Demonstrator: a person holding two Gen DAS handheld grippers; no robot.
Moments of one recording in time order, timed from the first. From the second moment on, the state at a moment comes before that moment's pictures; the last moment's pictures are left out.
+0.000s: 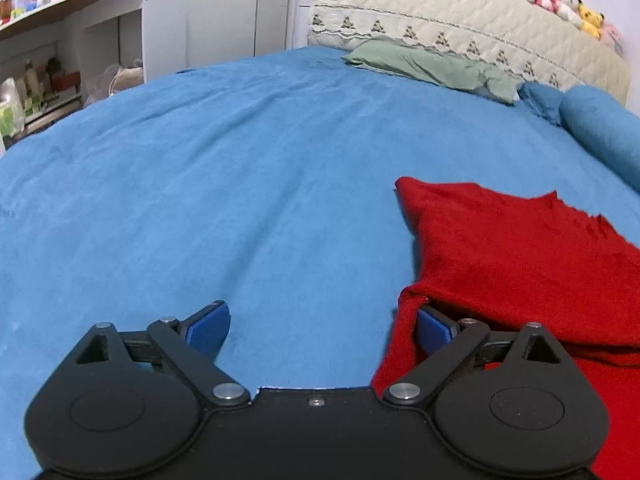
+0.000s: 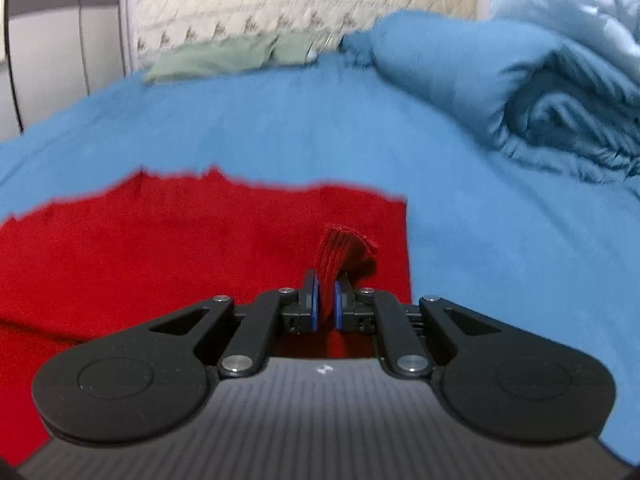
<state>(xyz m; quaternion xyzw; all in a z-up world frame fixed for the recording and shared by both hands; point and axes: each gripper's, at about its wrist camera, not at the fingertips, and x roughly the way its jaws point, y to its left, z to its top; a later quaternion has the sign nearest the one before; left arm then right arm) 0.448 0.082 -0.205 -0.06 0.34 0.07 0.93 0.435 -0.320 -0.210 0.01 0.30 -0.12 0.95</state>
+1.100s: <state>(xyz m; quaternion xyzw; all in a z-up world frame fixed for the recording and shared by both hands) 0.424 0.064 -0.137 -0.04 0.33 0.03 0.94 0.352 -0.315 -0.124 0.01 0.21 -0.09 0.97</state>
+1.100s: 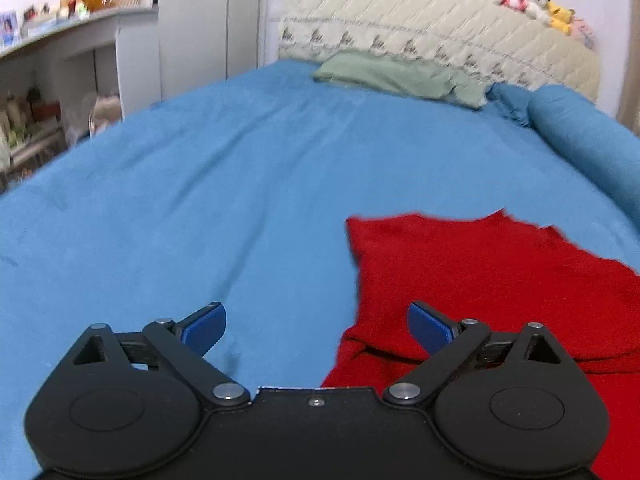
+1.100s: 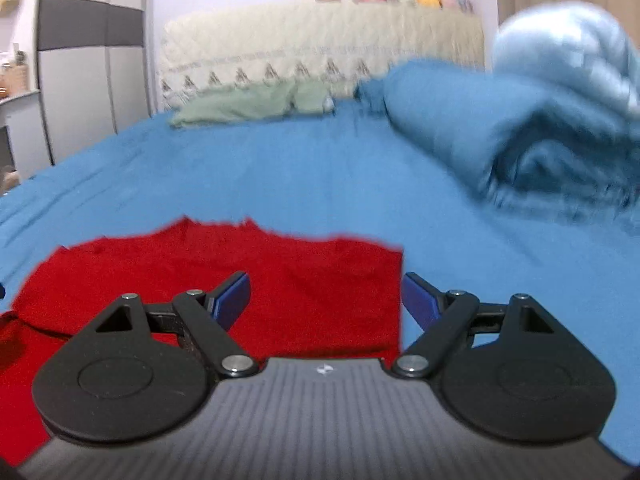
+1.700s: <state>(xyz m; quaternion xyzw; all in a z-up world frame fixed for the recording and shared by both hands) 0.190 0.089 -0.008 -0.05 0.33 -0.06 0.94 0.114 -0.290 0.004 0.00 0.21 -0.05 0.98</state>
